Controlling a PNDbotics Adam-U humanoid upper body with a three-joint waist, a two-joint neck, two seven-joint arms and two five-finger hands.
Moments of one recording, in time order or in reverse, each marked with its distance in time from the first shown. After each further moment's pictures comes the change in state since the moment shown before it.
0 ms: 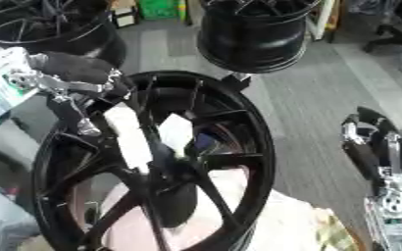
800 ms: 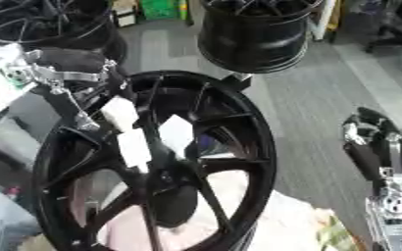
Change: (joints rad) left arm -0.015 -0.005 0.110 0.055 0.163 0.000 0.000; right arm 0.001 0.000 0.000 0.002 0.000 0.000 0.000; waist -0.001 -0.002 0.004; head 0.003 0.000
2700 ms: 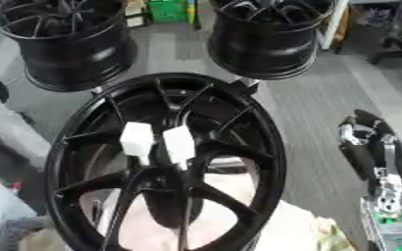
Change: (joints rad) left arm 0.586 0.194 0.813 0.310 -0.226 -0.091 0.218; right arm 0.017 0.009 -0.020 0.009 0.000 0.003 -0.020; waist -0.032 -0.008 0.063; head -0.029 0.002
